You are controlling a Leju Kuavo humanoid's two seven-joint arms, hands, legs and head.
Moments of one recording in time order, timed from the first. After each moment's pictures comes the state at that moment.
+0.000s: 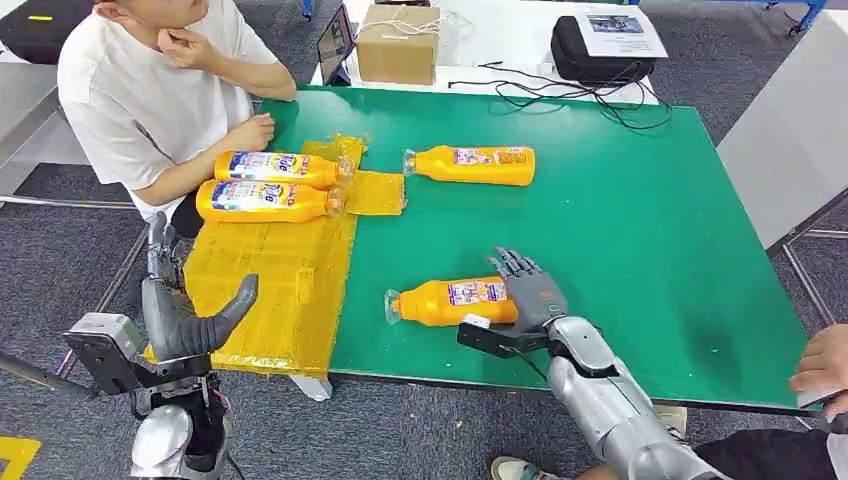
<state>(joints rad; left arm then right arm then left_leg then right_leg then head) 0.05 -0.21 -0.04 -1.66 -0.01 0.21 -0.44 -0.54 -0.04 0.49 -0.63 1.11 -0.30 -0.29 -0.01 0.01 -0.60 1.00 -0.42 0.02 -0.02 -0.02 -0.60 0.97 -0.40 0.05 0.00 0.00</state>
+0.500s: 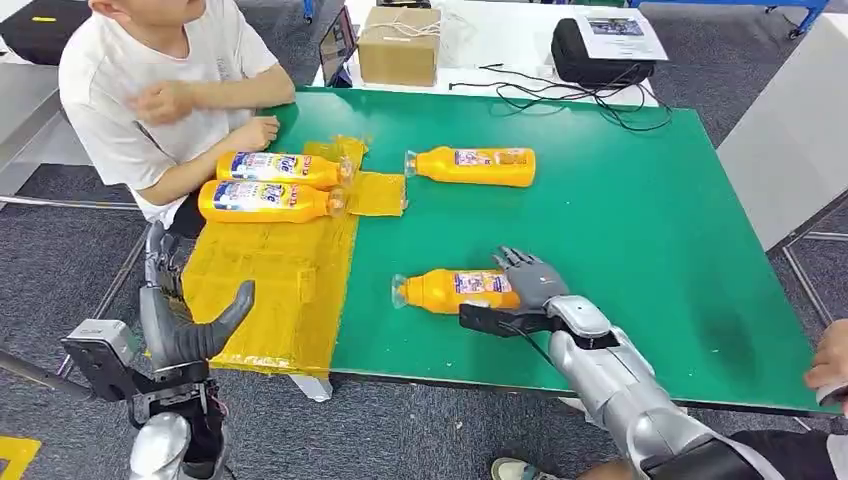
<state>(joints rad) 0.07 -0.21 -0.04 -1.67 0.00 0.22 -0.44 -0.68 -0.04 0.56 -0.49 1.12 -0.05 -0.17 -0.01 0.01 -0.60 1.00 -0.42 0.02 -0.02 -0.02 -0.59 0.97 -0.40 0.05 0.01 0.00</state>
